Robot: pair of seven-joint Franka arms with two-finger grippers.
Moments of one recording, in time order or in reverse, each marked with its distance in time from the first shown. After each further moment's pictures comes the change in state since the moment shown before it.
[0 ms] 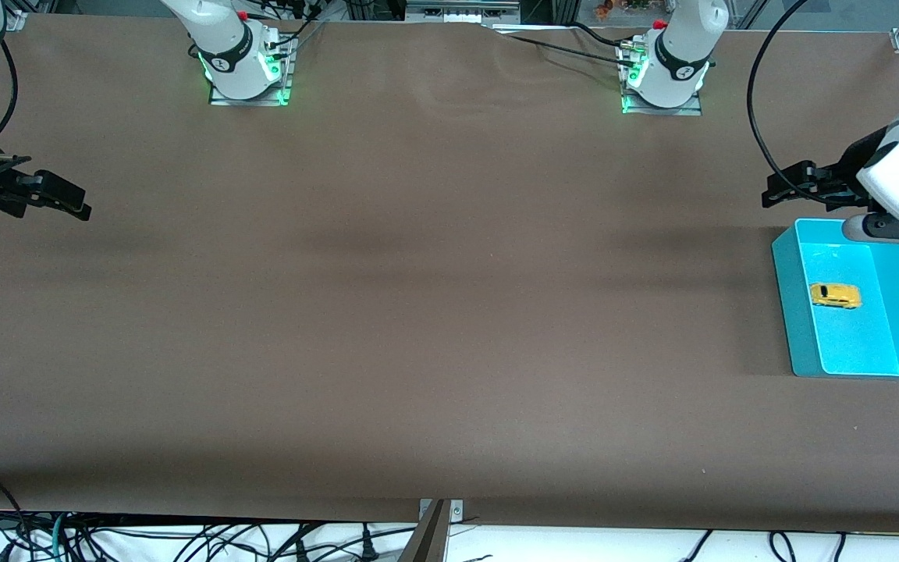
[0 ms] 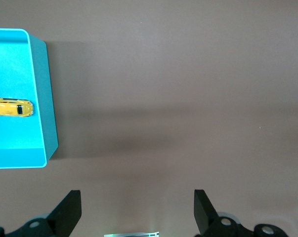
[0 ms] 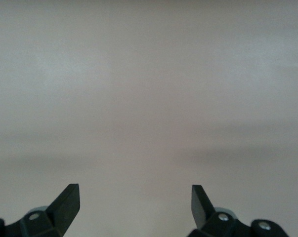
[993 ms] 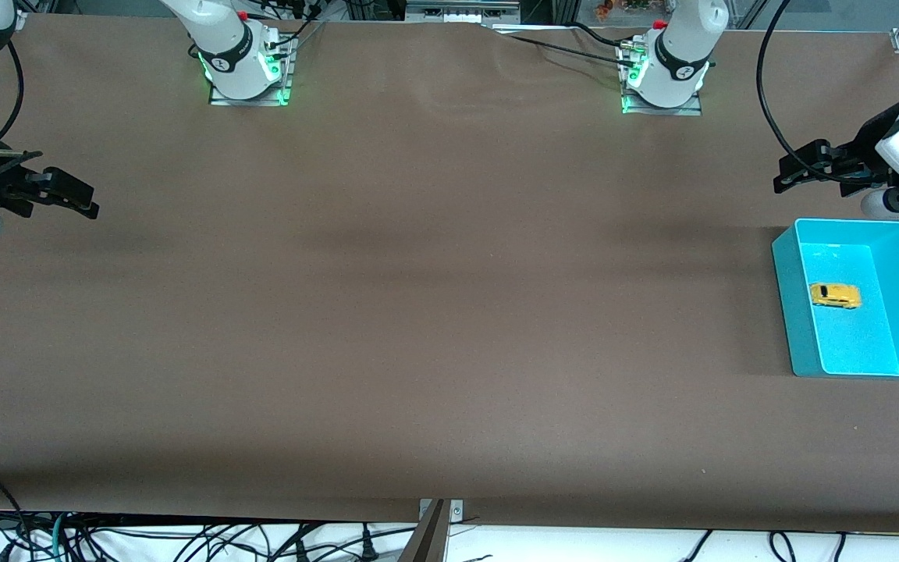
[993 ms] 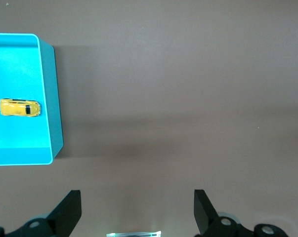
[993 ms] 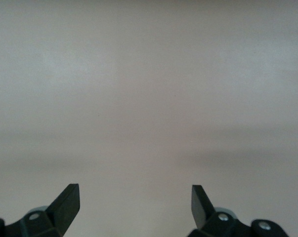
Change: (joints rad) left arm -0.009 -0.042 -0.001 -0.006 0.006 -0.009 -0.003; right arm 0.034 -0.002 -0.010 0.002 0.000 -0.002 0.002
